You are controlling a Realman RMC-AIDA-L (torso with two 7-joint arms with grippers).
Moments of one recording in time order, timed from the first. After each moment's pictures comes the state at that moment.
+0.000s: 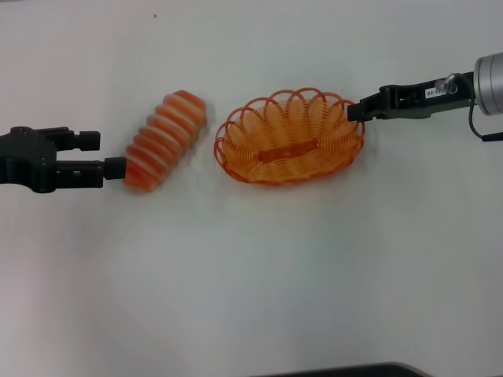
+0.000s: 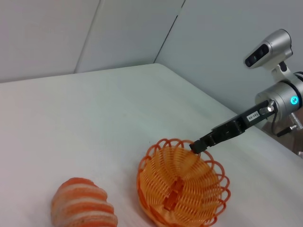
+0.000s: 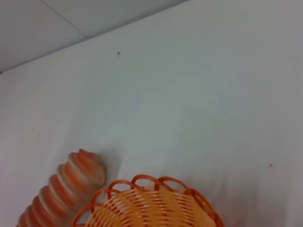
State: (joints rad) left arm -0.45 -2.07 0.71 0.99 2.12 1.76 -1.83; right arm 0.63 2.03 -0.67 -0.67 -2.35 -1.34 2.33
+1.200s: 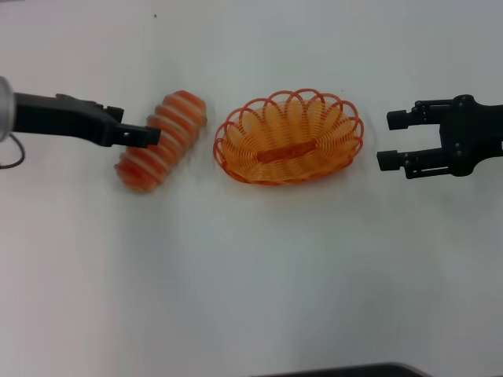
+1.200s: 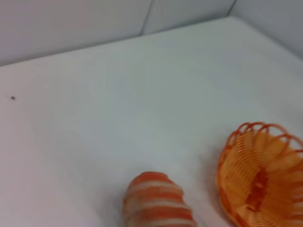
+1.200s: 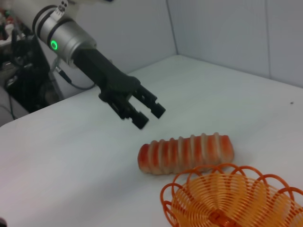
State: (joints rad) left arm -0.59 -2.15 0.90 1.05 2.37 1.44 -2.10; right arm 0.41 2.04 -0.62 -0.92 -2.14 -1.78 1.51
